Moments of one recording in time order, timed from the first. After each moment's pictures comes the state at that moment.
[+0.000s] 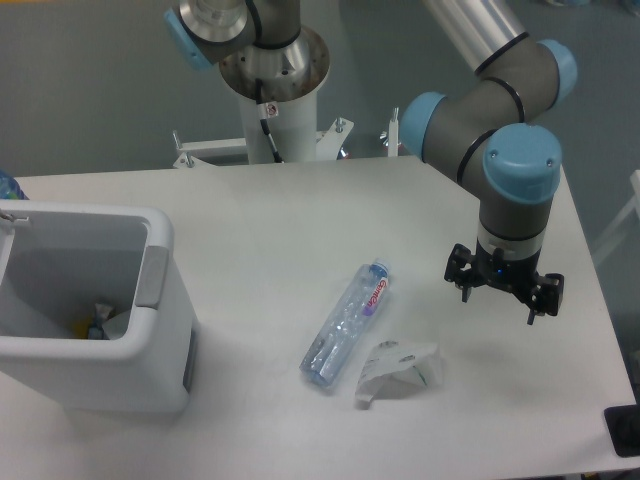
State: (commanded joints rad) arm 2.65 -2.04 -1.46 -0.98 1.59 1.16
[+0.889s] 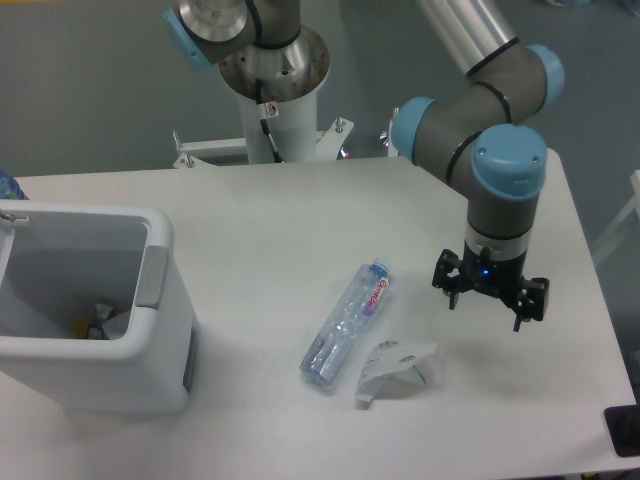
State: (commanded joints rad) arm 2.63 -2.02 -1.59 -0.81 1.49 1.12
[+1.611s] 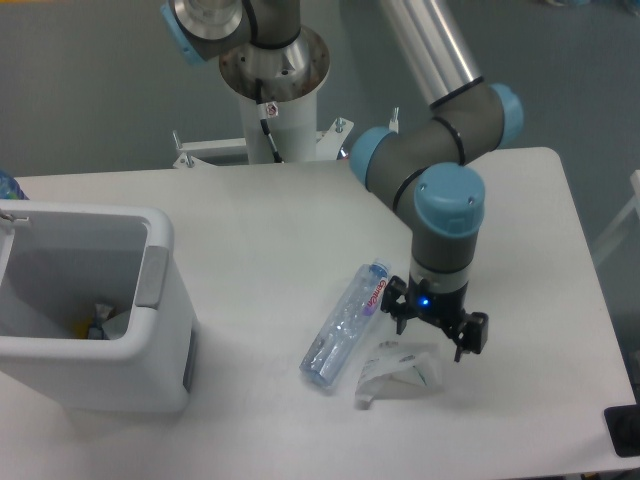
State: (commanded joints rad) arm 2.53 -2.12 -1.58 -0.80 1.52 1.12
